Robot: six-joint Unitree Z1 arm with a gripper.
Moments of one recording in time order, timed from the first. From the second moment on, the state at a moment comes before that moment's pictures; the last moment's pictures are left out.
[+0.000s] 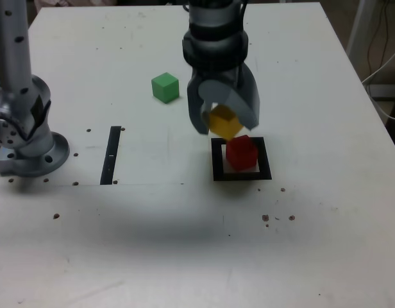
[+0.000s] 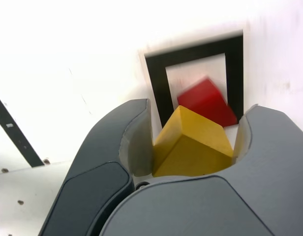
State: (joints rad) arm -0.12 1.81 -1.34 1.06 0.10 0.06
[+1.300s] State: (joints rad) arm -0.16 1.88 -1.36 1.02 0.13 0.01
